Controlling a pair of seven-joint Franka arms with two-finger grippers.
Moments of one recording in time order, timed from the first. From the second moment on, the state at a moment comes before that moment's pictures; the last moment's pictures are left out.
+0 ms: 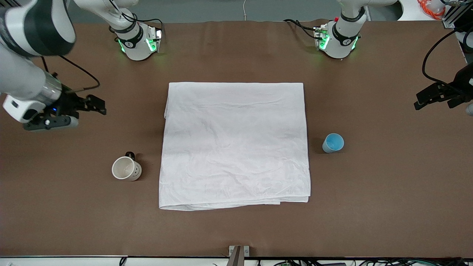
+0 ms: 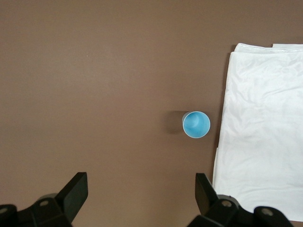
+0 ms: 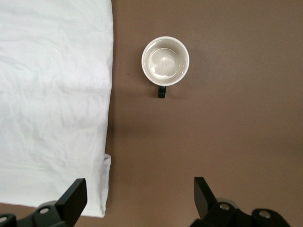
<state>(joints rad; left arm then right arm) -0.06 0.03 0.07 -1.56 -0.01 1.61 -0.03 0.11 0.03 -0.03 -1.88 0.06 1.83 -0.04</state>
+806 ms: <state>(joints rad) -0.07 0.13 0.07 -1.56 -0.04 1.60 -0.03 0.12 0.39 -0.03 -2.14 0.07 2.54 -0.05</state>
